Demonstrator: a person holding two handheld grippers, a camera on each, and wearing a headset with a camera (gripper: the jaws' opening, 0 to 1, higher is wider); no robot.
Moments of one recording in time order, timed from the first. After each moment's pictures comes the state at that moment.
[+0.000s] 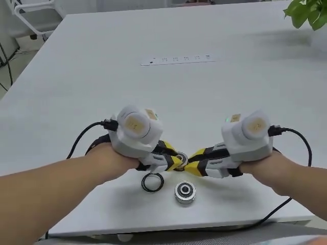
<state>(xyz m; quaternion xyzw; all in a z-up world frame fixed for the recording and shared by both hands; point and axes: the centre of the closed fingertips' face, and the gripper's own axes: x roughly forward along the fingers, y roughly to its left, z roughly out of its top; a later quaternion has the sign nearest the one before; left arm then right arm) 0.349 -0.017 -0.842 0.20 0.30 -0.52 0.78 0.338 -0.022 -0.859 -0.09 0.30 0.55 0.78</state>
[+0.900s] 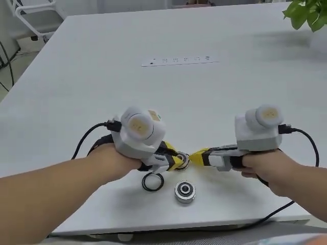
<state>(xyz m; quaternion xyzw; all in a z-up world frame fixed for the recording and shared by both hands) 0.348 -0.017 -0.843 0.22 0.30 -0.51 0.78 0.347 -0.028 -0.841 0.10 0.35 0.48 0.80</state>
